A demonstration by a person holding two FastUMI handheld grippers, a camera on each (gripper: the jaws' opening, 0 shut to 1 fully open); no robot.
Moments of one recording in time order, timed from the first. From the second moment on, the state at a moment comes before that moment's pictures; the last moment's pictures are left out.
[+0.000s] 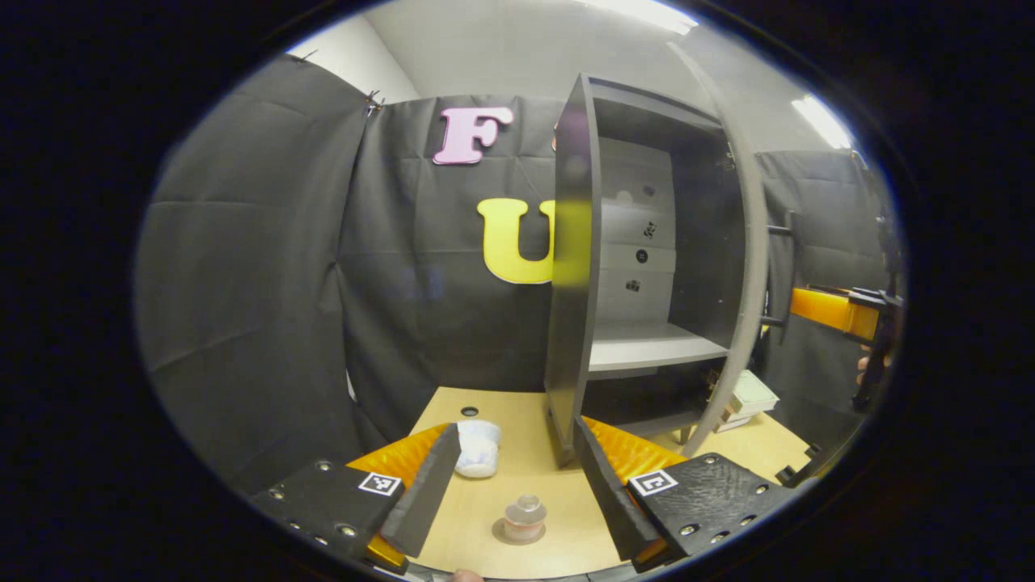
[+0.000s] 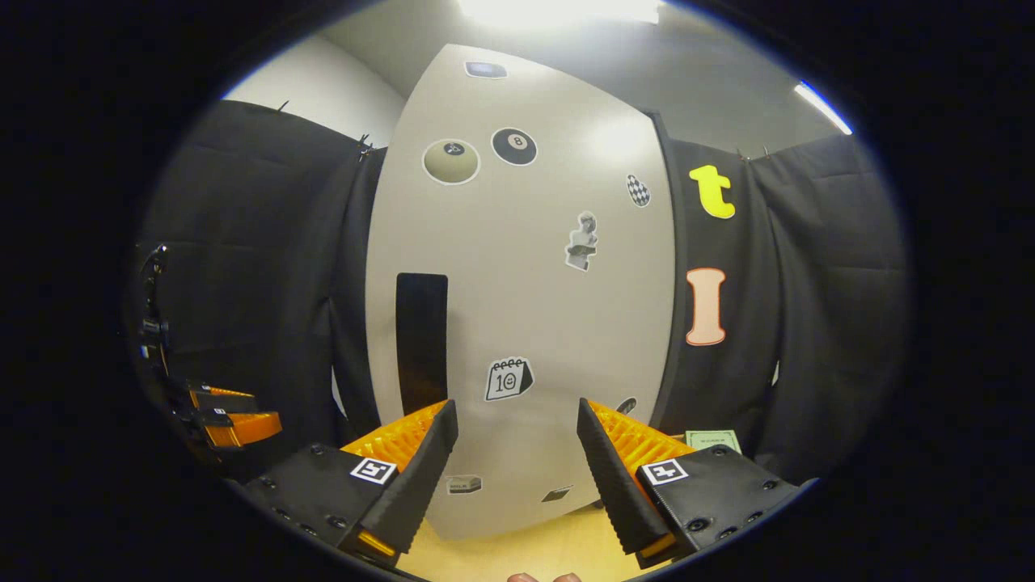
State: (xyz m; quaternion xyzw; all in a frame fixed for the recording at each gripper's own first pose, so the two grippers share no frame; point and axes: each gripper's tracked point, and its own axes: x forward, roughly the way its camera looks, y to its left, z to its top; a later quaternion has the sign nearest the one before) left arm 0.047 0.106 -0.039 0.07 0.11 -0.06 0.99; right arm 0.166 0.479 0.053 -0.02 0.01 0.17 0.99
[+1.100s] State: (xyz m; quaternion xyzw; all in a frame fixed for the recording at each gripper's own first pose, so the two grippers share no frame) left arm 0.077 -0.035 0.039 0.06 0.01 -0.08 0.99; right arm 0.199 0.267 0.081 0.01 -0.02 0.06 1.00
